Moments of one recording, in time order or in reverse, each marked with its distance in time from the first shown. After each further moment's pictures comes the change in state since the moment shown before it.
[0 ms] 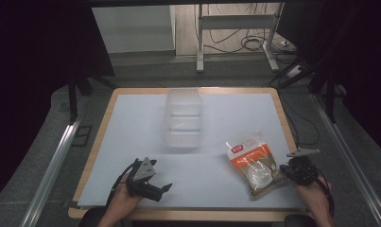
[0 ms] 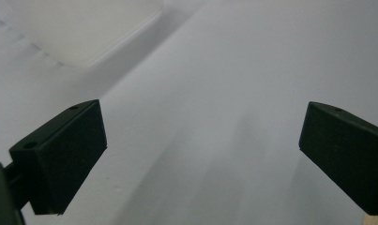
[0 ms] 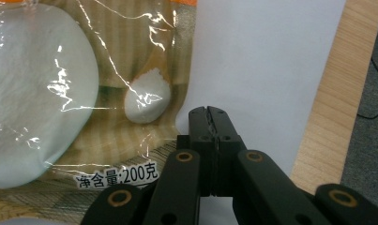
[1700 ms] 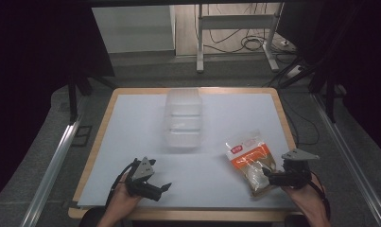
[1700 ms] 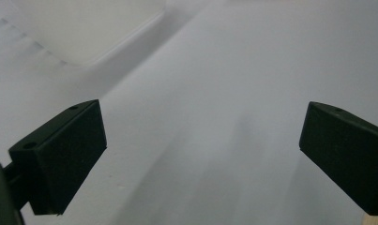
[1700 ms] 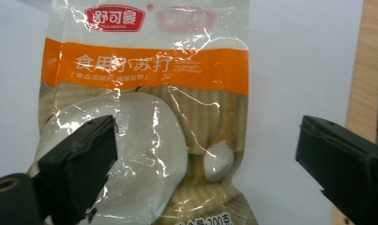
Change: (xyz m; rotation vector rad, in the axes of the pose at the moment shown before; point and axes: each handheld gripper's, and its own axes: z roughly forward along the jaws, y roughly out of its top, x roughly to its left) left arm 0.002 -0.001 -0.002 -0.005 -0.003 -0.011; right arm 0.035 0.011 -0.020 -0.237 0.017 -0.052
